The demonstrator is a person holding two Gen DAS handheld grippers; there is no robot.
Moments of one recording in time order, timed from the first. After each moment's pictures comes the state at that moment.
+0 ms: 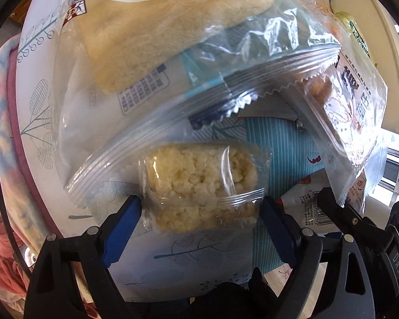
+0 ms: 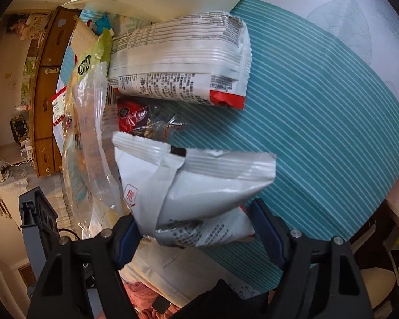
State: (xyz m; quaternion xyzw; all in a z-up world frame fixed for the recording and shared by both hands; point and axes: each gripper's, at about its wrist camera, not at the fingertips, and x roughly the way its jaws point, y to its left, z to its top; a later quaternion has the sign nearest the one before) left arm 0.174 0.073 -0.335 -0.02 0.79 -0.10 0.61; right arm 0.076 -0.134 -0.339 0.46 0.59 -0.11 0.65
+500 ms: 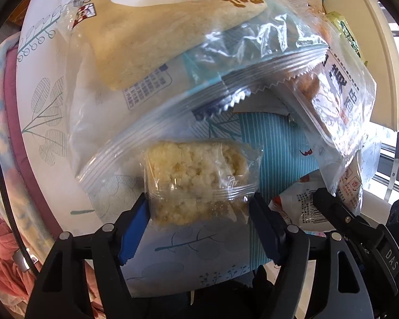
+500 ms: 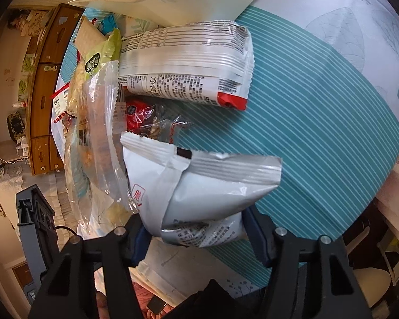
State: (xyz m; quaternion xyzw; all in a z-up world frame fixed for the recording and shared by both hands) left arm 0.171 0.086 -0.321 -0.03 0.79 -0.12 0.60; right arm 0.082 -0.122 -0.324 0.44 0.60 -0.12 0.66
